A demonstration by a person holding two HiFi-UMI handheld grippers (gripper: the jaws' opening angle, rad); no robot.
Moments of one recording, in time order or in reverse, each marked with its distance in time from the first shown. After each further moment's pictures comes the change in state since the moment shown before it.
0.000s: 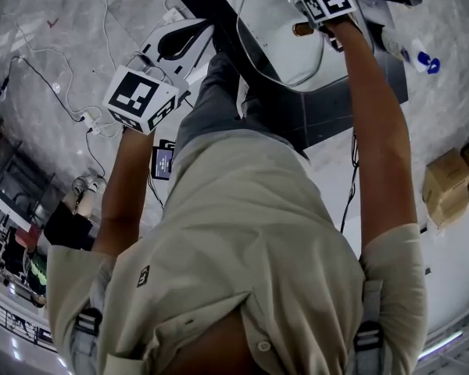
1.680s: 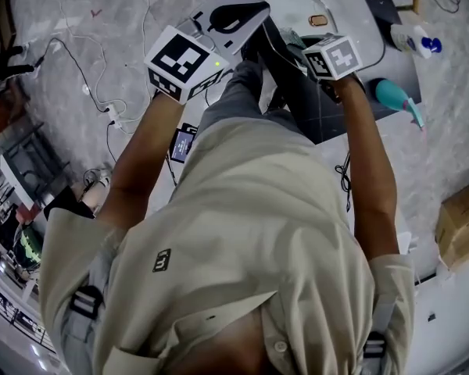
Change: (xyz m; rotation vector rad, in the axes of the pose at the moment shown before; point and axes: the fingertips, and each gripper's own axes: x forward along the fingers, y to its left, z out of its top) left arm -0.025 -0.115 0.068 0.213 -0.072 -0.024; right arm -0.101 0.199 -0.070 -0.136 -0.247 0.199
